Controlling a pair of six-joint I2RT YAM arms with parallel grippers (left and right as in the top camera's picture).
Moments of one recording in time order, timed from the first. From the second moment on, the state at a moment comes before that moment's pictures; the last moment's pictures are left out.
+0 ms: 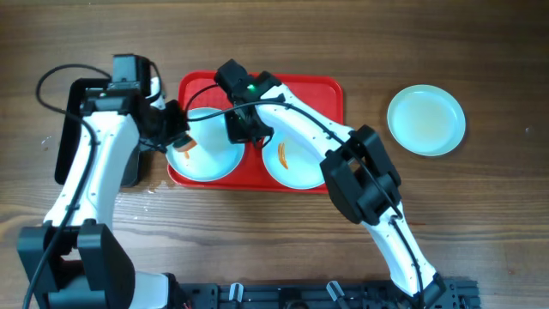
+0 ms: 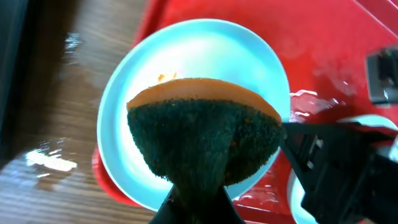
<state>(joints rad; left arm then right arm) 0.00 1.61 1.24 -0.94 0.19 -0.38 0.71 2.40 1.99 -0.99 -0.16 0.53</state>
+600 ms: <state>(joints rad) -0.17 1.82 1.23 -0.73 0.20 -0.38 0.62 2.40 2.00 -1.00 -0.23 0.50</state>
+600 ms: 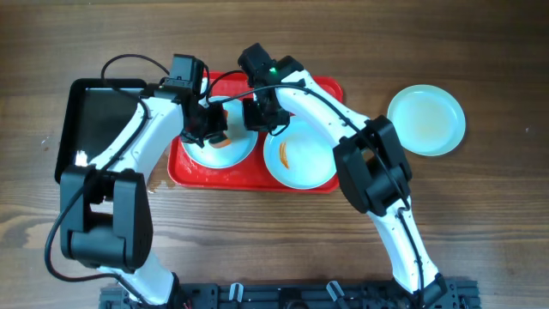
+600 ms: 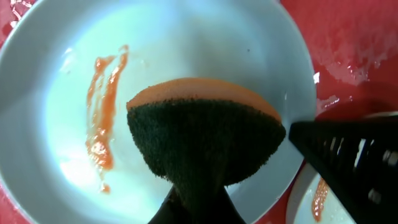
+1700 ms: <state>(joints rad) -0.14 1.90 1.17 -0.69 -0.02 -0.38 0.66 2.40 2.00 -0.99 -0.19 0.51</state>
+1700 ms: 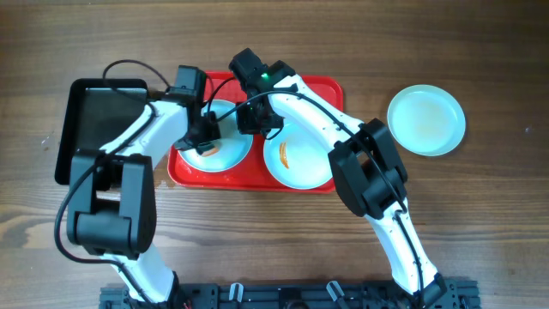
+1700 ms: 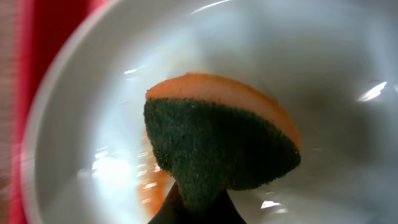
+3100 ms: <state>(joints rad) -0.16 1.89 1.13 -0.53 0.14 -0.41 0.66 2.40 2.00 -0.96 -0.19 0.51</state>
